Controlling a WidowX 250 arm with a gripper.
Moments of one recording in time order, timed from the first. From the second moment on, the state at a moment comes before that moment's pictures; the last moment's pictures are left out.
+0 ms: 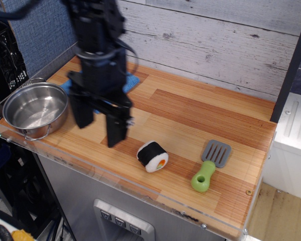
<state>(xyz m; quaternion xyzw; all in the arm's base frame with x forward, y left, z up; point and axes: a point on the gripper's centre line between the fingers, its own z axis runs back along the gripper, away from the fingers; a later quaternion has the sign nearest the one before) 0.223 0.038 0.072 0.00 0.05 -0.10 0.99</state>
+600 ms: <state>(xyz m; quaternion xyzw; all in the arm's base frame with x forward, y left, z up) 0.230 -0.008 0.064 0.02 0.02 -0.14 0.99</state>
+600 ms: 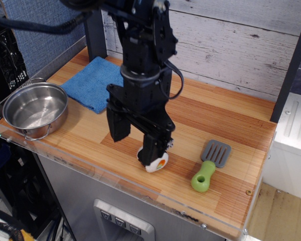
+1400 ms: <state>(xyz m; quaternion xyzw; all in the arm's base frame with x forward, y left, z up) 0.247 0.006 0.020 0.03 0.06 -0.09 0.99</state>
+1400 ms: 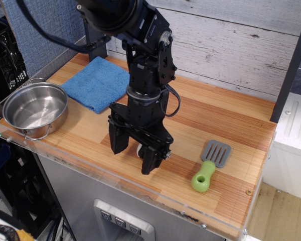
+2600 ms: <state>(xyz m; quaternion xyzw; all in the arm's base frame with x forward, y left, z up) 0.259 0.002 0.008 0.01 0.08 -0.07 0.99</state>
